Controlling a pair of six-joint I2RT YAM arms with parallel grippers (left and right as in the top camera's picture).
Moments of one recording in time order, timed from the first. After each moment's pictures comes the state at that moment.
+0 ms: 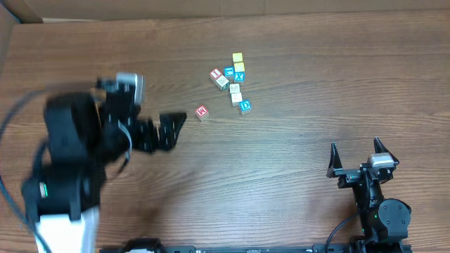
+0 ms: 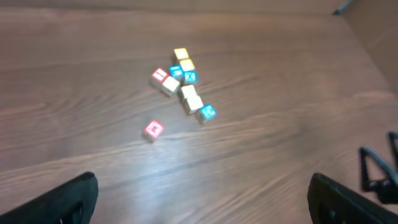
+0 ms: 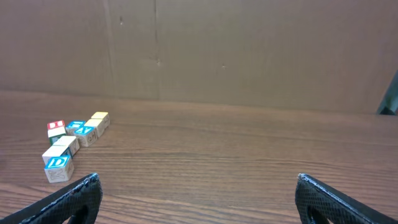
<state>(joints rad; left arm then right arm) 0.03 1.14 1.49 -1.12 0.46 -0.02 0.04 0.01 0.02 -0.03 -0.05 -0.03</state>
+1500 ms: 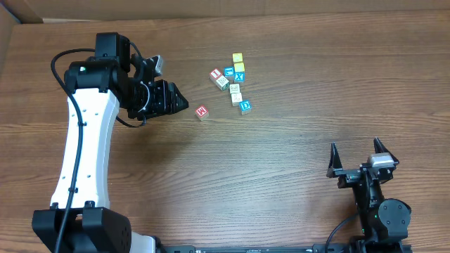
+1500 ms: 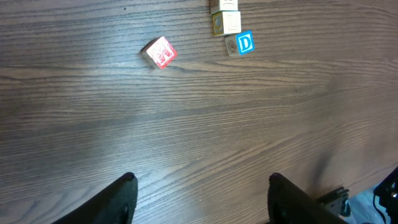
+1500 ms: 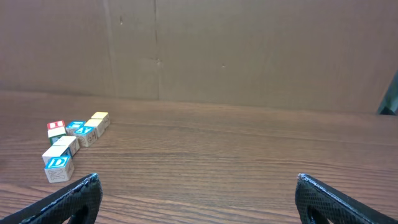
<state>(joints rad) 0.03 1.64 1.61 -1.30 0.47 -0.08 0.04 0.01 0.02 -0.03 -0.05 -0.03</state>
